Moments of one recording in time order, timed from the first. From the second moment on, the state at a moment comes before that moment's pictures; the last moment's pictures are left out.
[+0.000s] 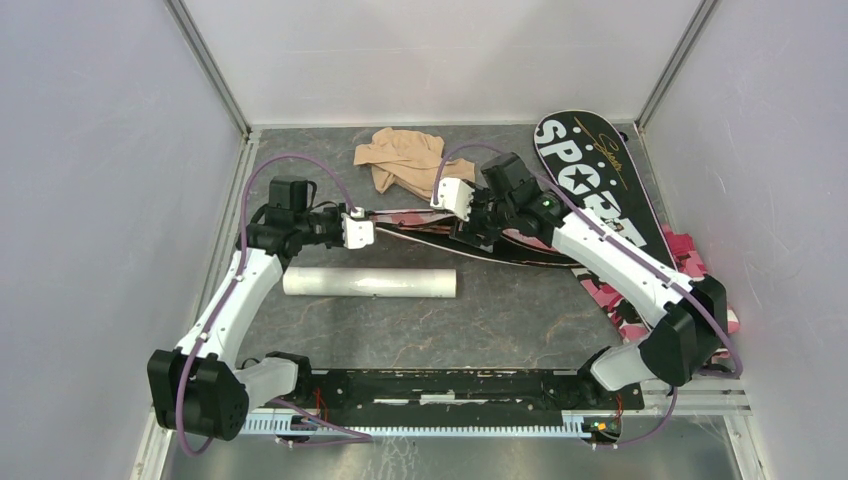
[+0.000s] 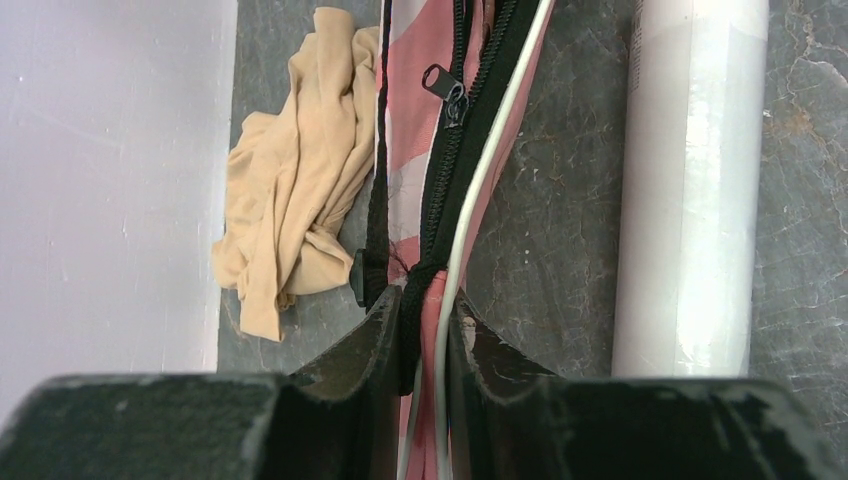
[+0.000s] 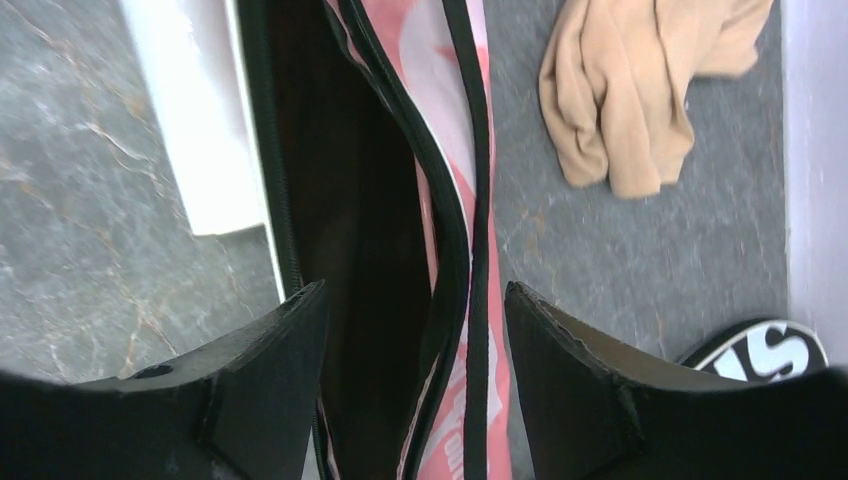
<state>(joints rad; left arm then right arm) -0.16 1.14 0.93 -0.53 0.77 1.31 0.66 1.45 1.33 -0.67 -0.27 -0.71</state>
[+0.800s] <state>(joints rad) -0.17 1.24 1.04 -0.55 0.93 1.15 0.53 1.56 1.45 -0.78 -0.28 -0.74</state>
